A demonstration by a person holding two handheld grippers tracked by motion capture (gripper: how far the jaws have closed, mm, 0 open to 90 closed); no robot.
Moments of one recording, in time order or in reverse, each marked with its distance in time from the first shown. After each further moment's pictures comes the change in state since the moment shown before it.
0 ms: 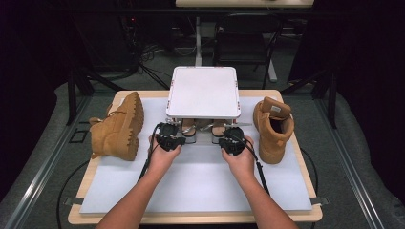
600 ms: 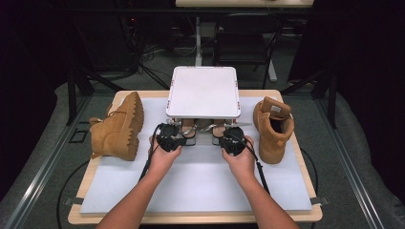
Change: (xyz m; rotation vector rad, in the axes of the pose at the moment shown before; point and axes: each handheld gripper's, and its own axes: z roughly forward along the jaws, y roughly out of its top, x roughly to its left) left arm -0.003 0.002 0.002 0.003 -0.007 0.006; right arm 0.000 0.002 0.000 -0.007 -0.010 -0.008
